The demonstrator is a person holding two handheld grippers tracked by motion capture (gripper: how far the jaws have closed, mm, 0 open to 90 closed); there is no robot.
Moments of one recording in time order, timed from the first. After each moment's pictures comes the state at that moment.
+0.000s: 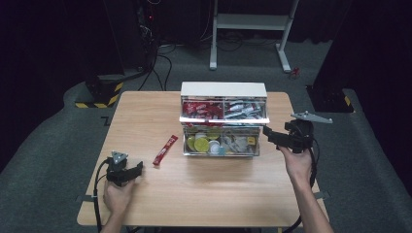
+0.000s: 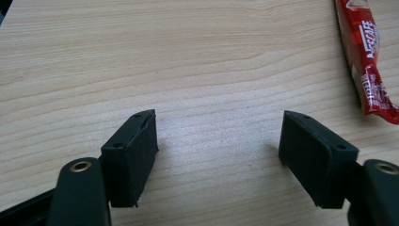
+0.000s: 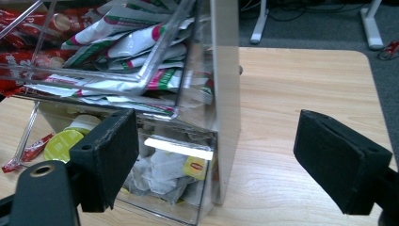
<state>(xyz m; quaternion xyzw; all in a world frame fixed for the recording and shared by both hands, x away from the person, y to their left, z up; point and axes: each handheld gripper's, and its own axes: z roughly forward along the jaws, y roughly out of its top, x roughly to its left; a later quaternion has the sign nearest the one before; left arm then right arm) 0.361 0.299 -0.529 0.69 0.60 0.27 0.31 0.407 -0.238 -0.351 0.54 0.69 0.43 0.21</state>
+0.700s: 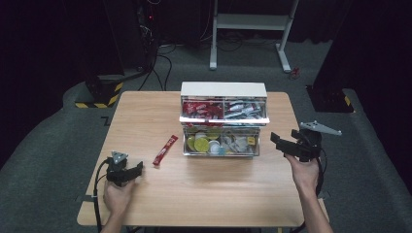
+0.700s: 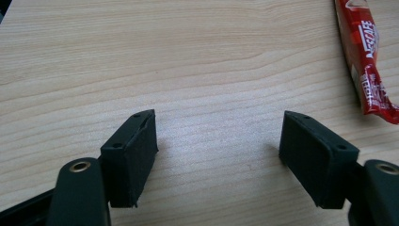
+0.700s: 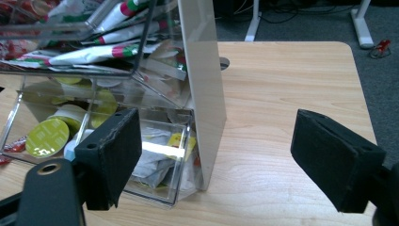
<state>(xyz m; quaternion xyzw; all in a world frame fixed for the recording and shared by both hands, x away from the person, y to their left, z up) 0.361 0.299 -0.529 0.69 0.60 0.27 0.31 0.394 -0.259 -0.371 0.54 0.68 0.44 0.22</state>
